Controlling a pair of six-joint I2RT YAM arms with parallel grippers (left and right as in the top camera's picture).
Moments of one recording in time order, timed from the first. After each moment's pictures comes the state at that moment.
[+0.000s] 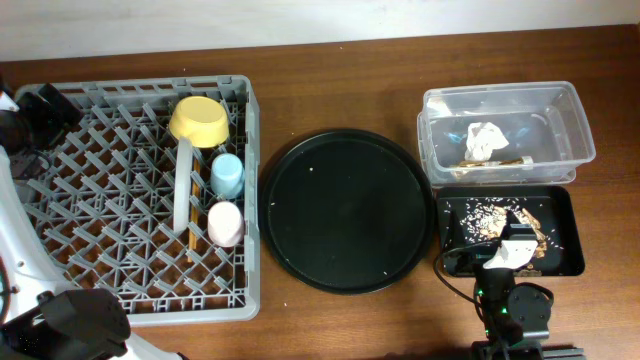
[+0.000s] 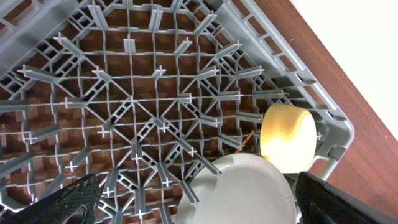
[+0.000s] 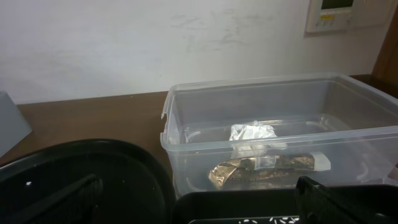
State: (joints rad) left arm 0.46 1.83 2.06 -1.32 0.16 -0.37; right arm -0.02 0.01 0.01 -0.07 0.02 0.08
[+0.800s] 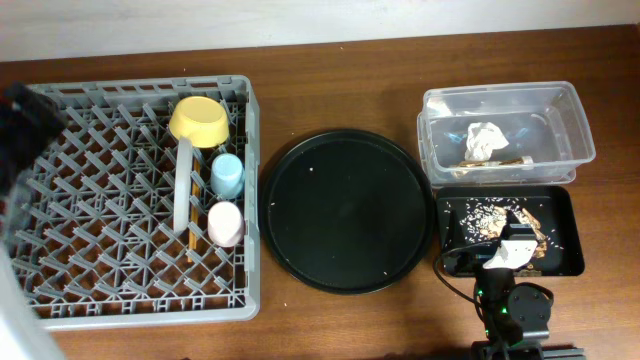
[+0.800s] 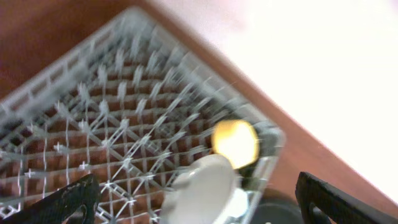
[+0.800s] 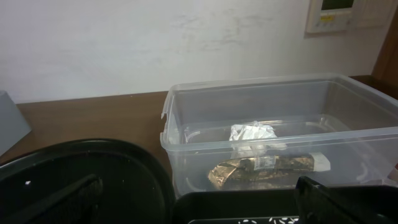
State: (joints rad) left arm 0.43 1.44 2.06 -1.32 0.15 -0.37; right arm -0.02 0.01 0.01 -0.07 0.02 0.08
